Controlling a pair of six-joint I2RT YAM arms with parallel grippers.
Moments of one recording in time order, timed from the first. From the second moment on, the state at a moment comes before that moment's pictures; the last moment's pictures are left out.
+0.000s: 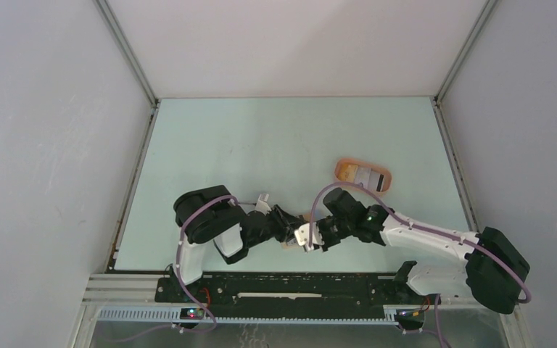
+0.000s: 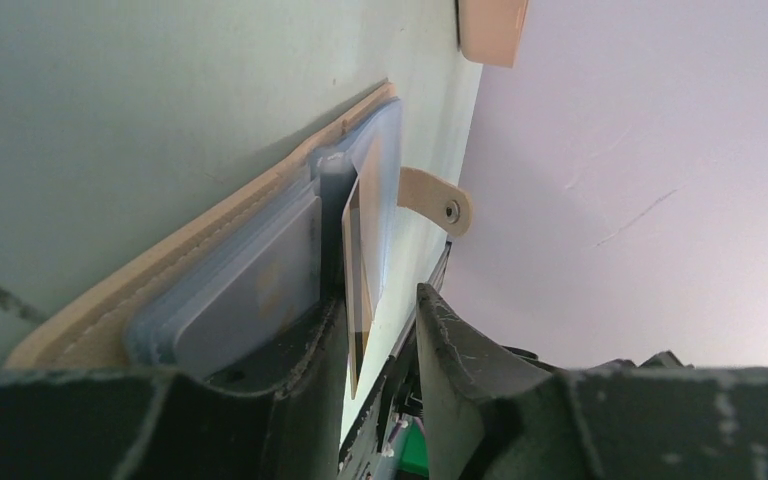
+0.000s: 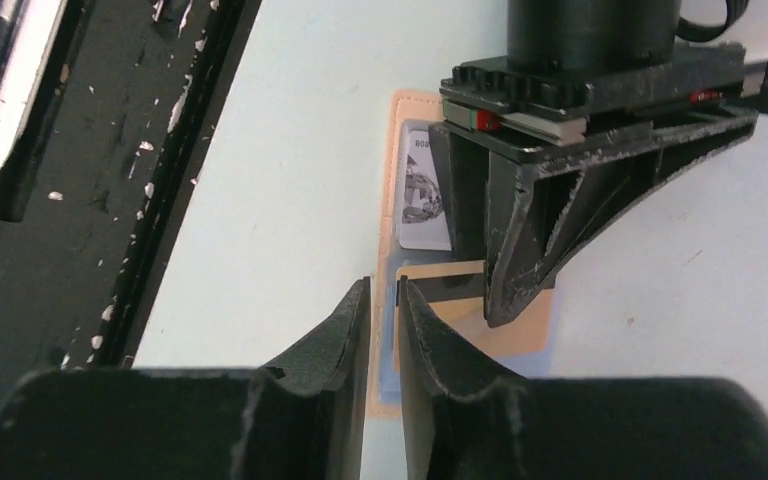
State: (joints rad) left arm -0.91 1.98 0.29 1.38 0.07 -1.55; right arm 0.88 1.20 0.64 -0.35 -0.53 -0.96
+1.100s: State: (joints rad) left arm -0.89 2.02 0.30 1.44 0.11 -1.54; right arm 1.11 1.40 0.57 0.00 -0.09 -1.08
